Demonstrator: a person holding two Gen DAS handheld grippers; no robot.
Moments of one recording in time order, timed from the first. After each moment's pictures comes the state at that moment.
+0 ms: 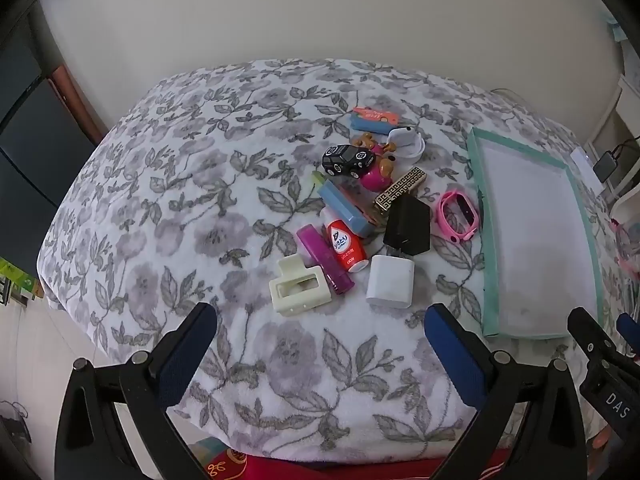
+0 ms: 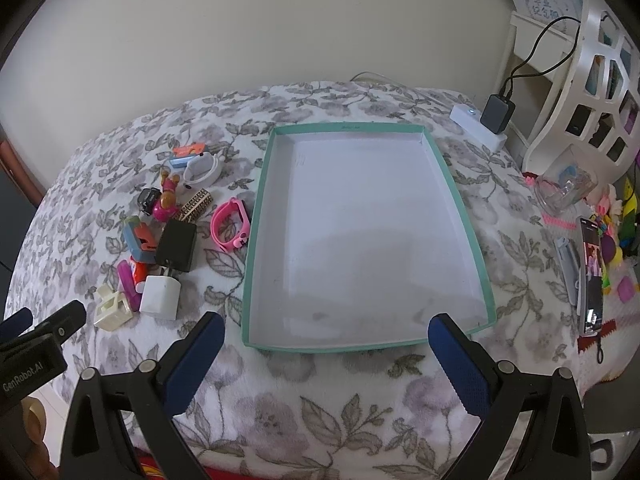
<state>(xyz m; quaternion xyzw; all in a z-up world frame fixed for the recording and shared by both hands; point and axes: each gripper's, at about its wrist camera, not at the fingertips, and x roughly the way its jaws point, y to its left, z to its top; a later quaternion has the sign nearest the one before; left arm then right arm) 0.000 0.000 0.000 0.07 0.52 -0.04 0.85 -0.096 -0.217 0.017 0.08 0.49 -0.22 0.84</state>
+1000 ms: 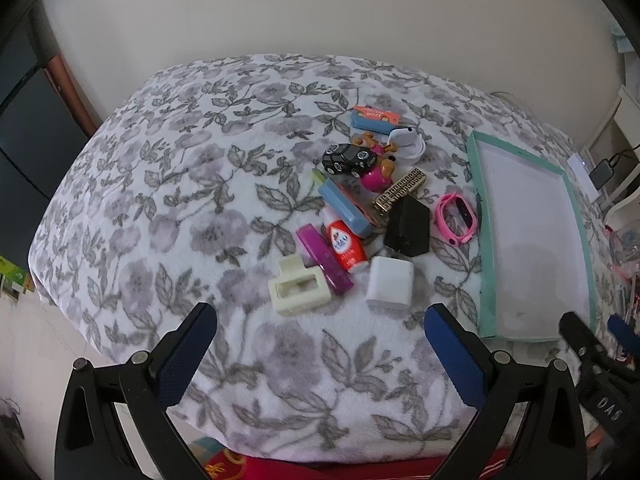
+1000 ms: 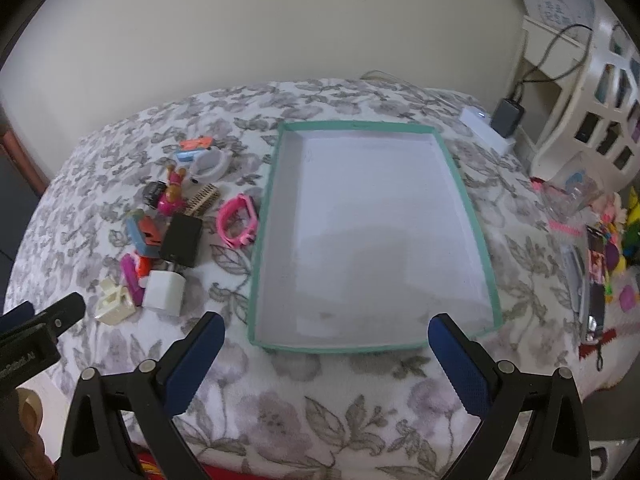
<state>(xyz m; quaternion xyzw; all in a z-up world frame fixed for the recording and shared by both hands) 0.009 0.007 0.000 0.07 0.53 -0.05 0.85 -0.083 -0.213 0.021 0.06 0.50 -0.20 0.84</state>
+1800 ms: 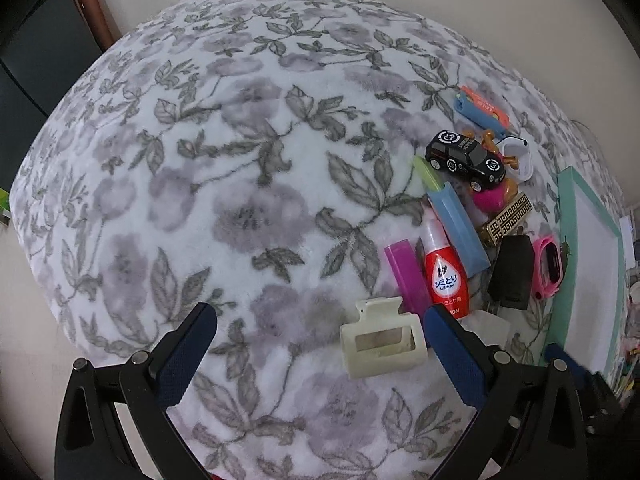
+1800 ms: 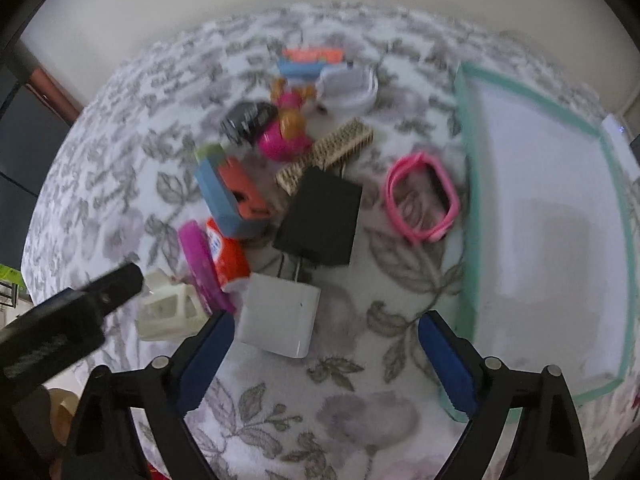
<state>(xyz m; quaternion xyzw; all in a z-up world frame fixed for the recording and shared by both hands) 0.083 0.064 -0.074 -0.05 0.61 0.00 0.79 0.024 -0.123 -0.086 0.08 0.62 -0.08 0.78</state>
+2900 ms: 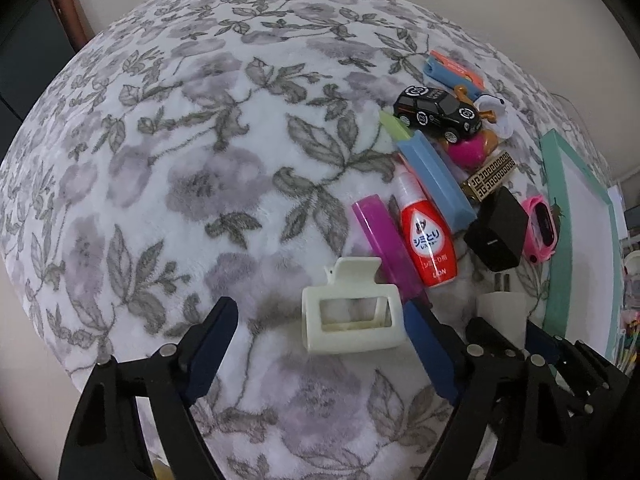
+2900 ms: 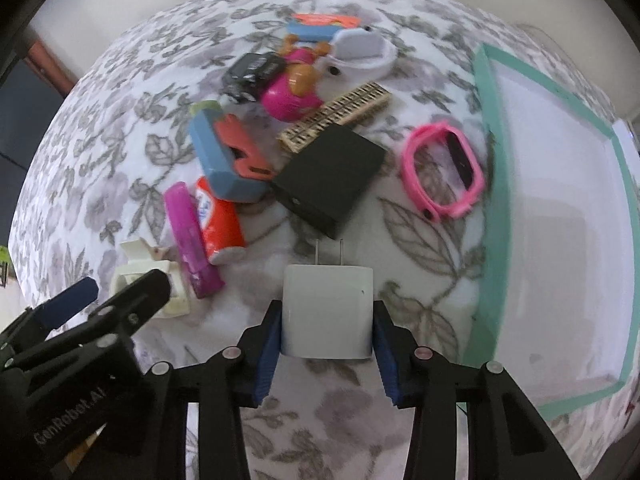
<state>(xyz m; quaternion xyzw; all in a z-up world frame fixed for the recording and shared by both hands) 0.043 0.041 -0.088 -0.04 0.60 -0.04 0.79 0.026 -0.108 -0.103 0.06 0.64 -0.08 0.76</state>
